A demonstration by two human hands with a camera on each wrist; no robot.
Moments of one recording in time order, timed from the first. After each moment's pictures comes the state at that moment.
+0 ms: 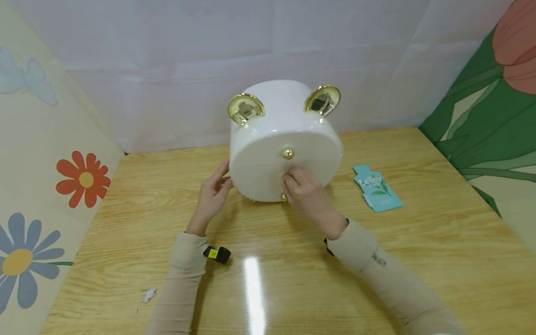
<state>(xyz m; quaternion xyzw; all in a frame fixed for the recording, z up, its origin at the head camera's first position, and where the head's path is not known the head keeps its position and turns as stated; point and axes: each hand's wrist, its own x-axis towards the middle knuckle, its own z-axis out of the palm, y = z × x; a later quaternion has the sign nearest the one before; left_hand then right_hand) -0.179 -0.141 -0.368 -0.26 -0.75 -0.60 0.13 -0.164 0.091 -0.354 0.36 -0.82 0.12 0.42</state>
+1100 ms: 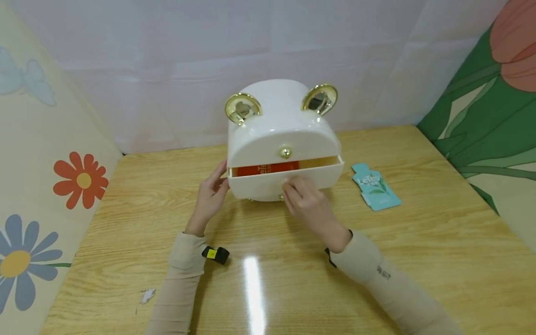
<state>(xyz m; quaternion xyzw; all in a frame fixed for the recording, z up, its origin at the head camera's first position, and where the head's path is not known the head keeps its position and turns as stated) -0.190 -0.144 -0.387 -0.23 -0.75 -0.60 0.12 -0.143 0.094 -0.357 0.36 -0.81 0.11 0.45</state>
